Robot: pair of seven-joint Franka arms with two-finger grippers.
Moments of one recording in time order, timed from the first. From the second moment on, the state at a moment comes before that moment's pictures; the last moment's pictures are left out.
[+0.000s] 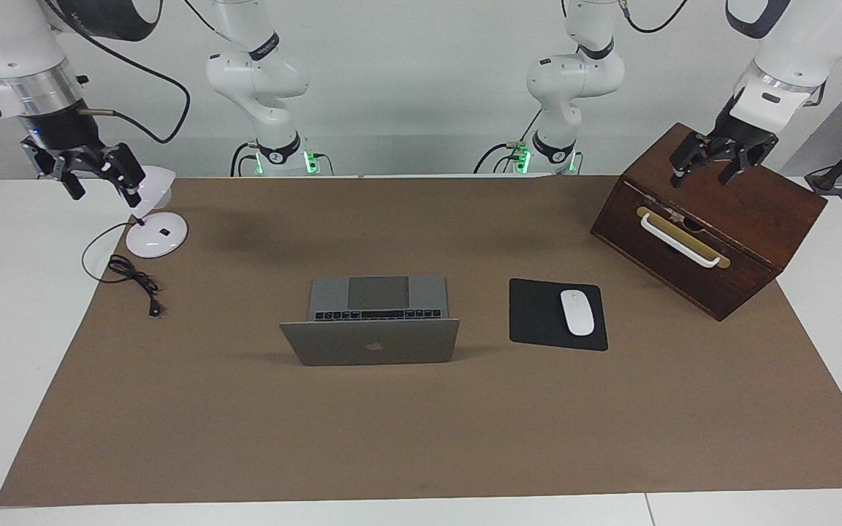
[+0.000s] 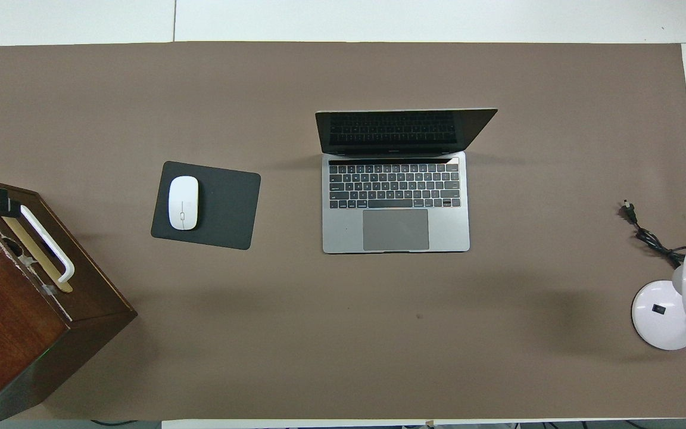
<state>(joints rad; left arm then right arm) 0.06 -0.13 0.00 -1.71 -0.05 1.59 0.02 -0.05 -0.06 -0.13 -1.63 -0.02 1.69 0.03</state>
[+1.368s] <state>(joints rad) 0.06 -0.13 0.00 -1.71 -0.05 1.59 0.02 -0.05 0.01 -0.13 -1.57 0.01 1.94 0.08</state>
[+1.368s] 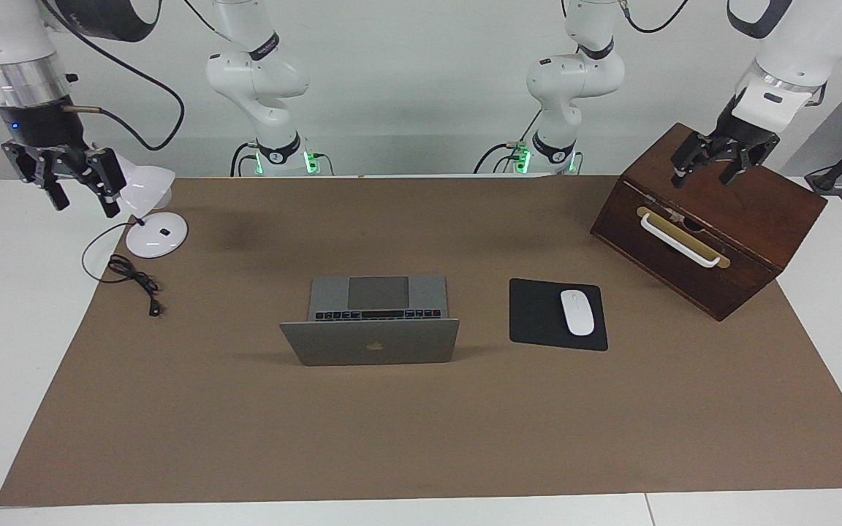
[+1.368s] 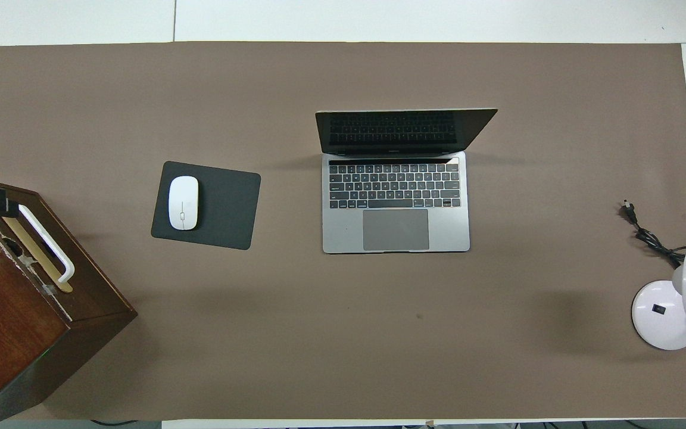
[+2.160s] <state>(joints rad) 0.06 -0.13 0.00 -1.71 -0.05 1.59 0.02 -0.11 0.23 -0.12 -1.48 0.09 2.27 0.09</state>
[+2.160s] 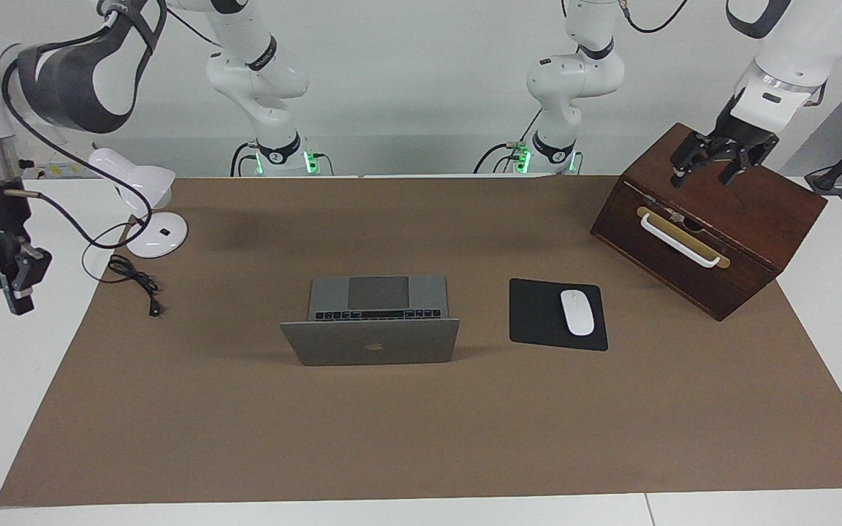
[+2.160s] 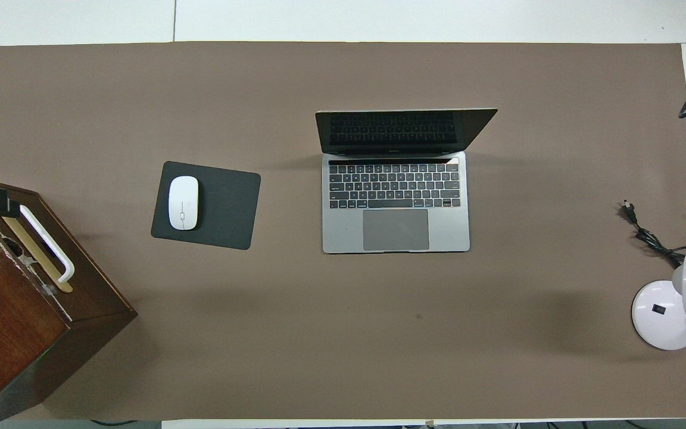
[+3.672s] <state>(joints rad) 0.02 -0.17 -0.01 -1.86 -0.05 1.72 -0.02 -0.02 0.54 -0.11 -1.26 0.05 2.43 -0.05</state>
